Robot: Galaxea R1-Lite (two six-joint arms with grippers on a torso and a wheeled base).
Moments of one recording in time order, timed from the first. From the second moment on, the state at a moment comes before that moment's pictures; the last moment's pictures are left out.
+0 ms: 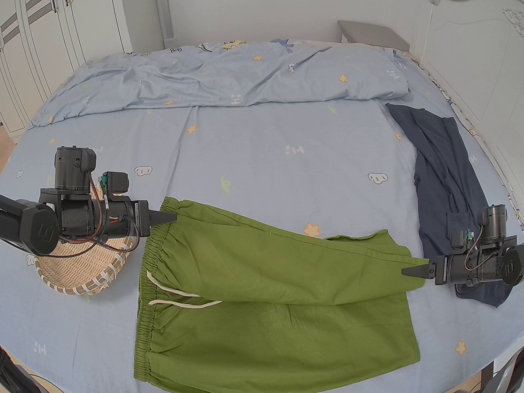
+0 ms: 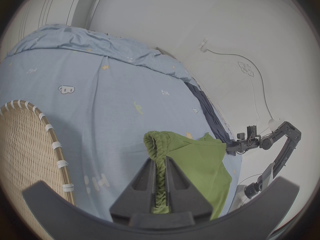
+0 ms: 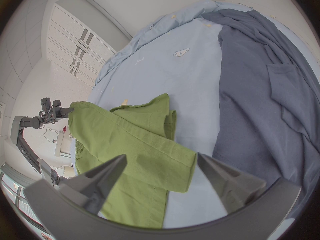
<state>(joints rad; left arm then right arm) -0.13 1.74 -0.90 -0.33 -0.54 -0.15 -0.04 1.77 -0.51 -0.46 0.59 0.04</state>
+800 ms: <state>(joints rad) -0.11 1.74 -0.90 -0.35 -0.54 -0.15 -0.08 1.66 -0.52 -0.50 0.59 0.06</state>
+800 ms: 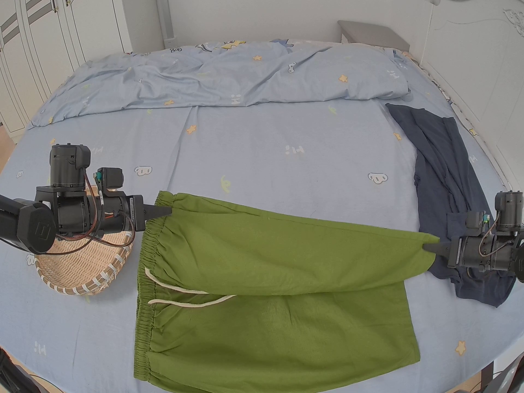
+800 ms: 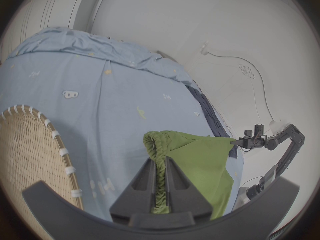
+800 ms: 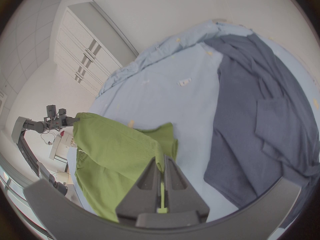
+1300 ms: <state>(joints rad) -0.04 1.72 -0.89 -0.44 -0.54 -0.15 0.09 1.46 -0.86 -0.15 0.51 0.09</state>
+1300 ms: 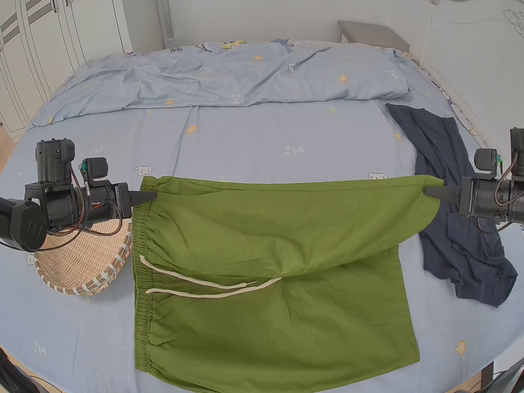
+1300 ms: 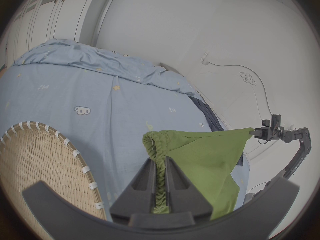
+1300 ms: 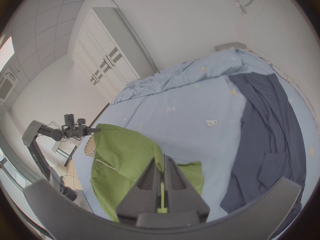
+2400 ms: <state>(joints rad) -0.03 1.72 -0.89 -0.44 -0.55 -0.15 0.18 1.34 -0.84 -0.15 0.50 0.12</state>
